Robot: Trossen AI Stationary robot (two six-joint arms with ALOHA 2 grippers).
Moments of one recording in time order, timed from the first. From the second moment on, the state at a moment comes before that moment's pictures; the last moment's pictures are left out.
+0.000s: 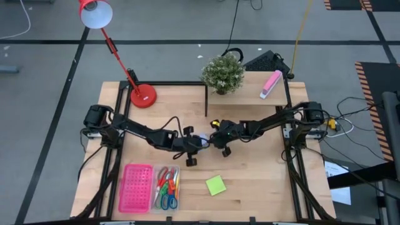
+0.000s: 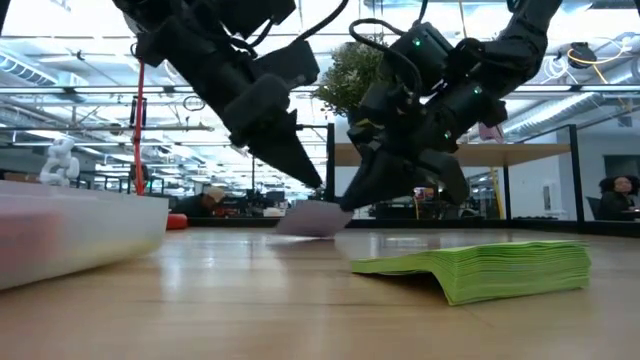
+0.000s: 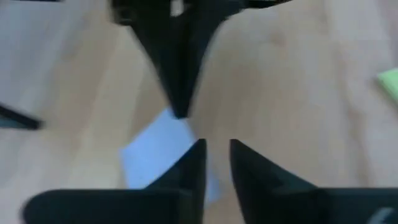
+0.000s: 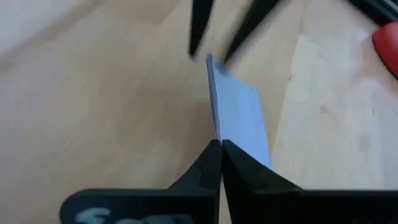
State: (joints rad) left arm -0.17 1.77 0.98 -0.01 -0.25 -0.11; right arm -0.04 1.75 0.73 0.35 -0.10 -0.58
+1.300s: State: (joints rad) left arm -0.22 1.84 0.97 -0.05 -0.53 -0.14; right arm -0.09 1.74 0.73 0.35 -0.21 -0.44
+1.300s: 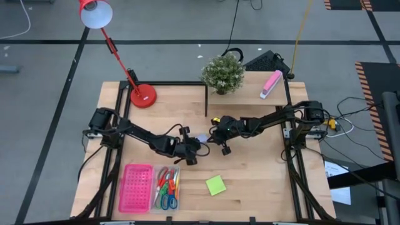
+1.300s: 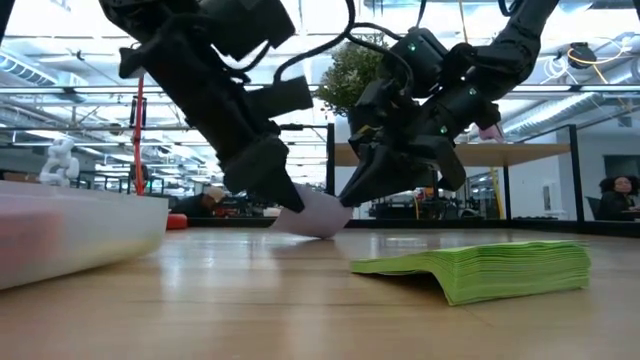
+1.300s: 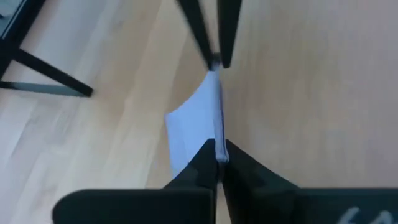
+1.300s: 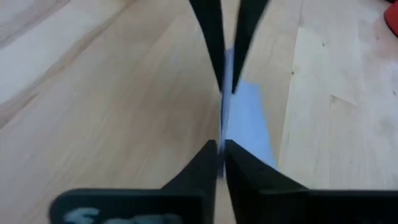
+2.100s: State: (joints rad) left arm -0.66 1.59 1.16 -0.52 -0.76 -0.70; right arm 0.00 1.30 0.69 -0.07 -0.21 -0.38
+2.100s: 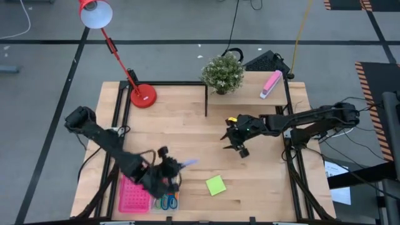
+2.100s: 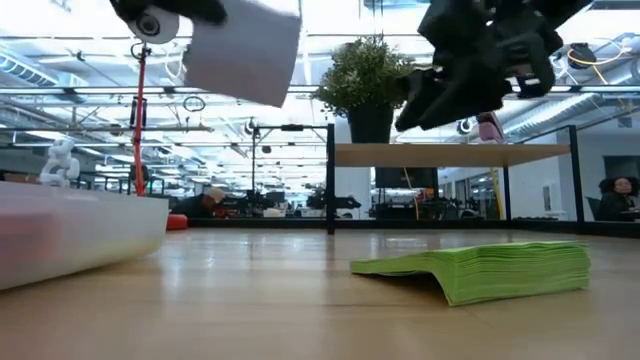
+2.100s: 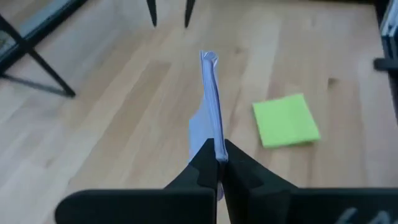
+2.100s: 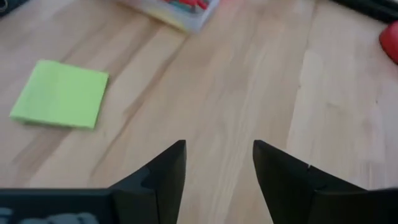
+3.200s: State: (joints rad) left arm -0.75 1.96 1.49 -1.31 -0.31 -1.48; right arm 0.08 1.23 0.66 -0.17 -0.07 -0.37
